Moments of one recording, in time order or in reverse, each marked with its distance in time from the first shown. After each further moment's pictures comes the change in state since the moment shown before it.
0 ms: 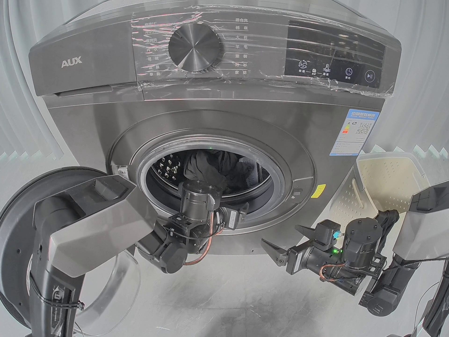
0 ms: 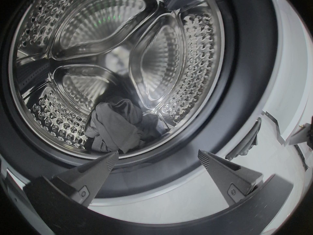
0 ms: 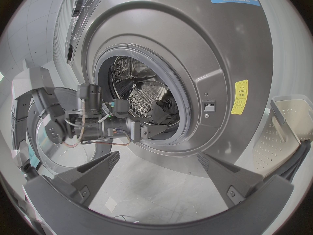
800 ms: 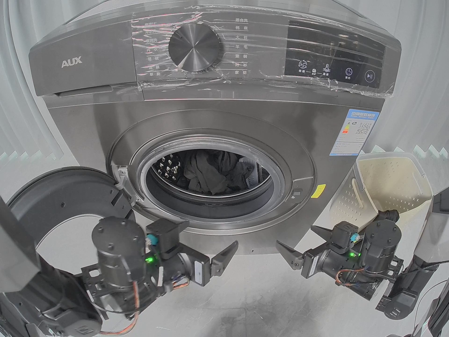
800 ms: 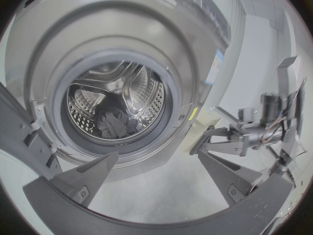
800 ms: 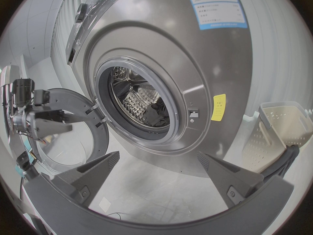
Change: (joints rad) left arm -0.192 -0.580 0.743 -0.211 0.011 -0.105; right arm 0.008 -0.108 0.103 0.005 -0.063 -0.027
